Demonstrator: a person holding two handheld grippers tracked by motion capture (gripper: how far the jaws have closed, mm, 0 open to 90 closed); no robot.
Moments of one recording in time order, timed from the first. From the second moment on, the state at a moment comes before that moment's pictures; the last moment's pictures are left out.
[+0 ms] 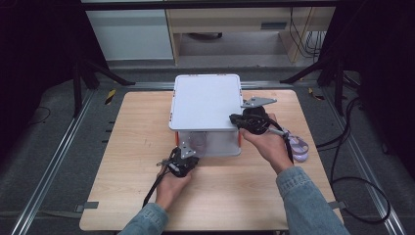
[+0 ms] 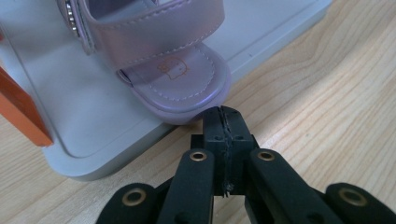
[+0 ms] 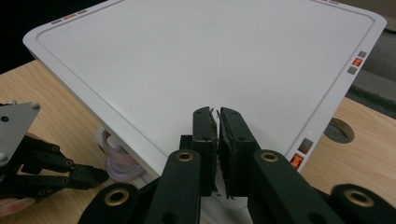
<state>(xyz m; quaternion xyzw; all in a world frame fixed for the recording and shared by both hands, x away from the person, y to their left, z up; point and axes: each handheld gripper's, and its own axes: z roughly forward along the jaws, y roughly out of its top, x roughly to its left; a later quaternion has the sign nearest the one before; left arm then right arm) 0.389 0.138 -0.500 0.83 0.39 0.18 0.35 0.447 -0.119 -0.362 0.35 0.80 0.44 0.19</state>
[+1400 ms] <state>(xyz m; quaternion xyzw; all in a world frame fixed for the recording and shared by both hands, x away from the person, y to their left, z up) 0.414 0.137 -0.497 0.83 0.39 0.21 0.34 0.449 -0.119 -0.362 0.35 0.80 0.44 0.19</state>
